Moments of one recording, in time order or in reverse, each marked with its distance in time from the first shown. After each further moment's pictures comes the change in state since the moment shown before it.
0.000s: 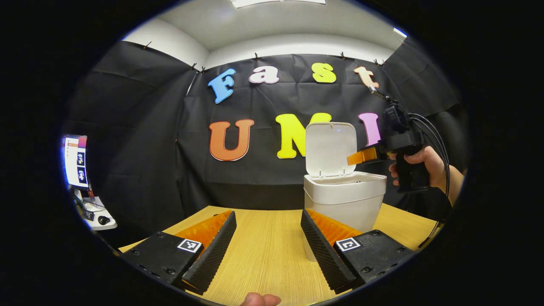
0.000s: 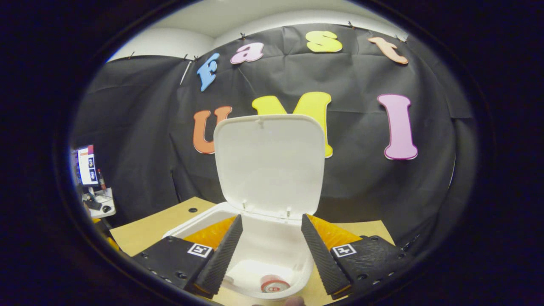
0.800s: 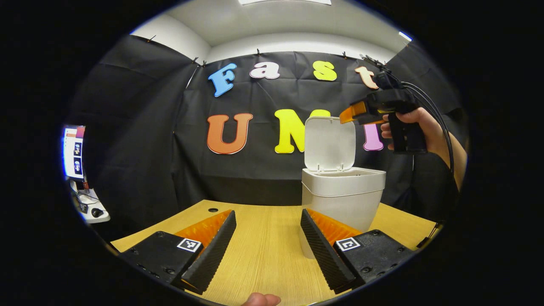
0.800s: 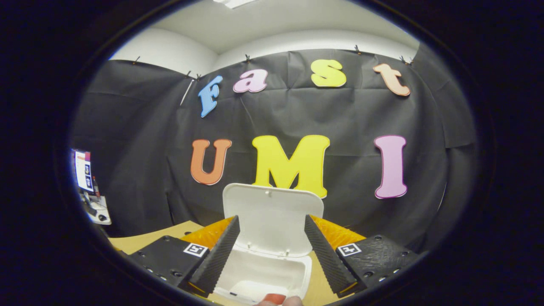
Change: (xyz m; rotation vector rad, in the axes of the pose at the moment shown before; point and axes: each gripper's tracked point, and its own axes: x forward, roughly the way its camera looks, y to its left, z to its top) left arm 0.001 0.000 -0.015 -0.019 0.015 -0.025; right arm -0.008 0.027 0.110 -0.036 -0.162 -0.032
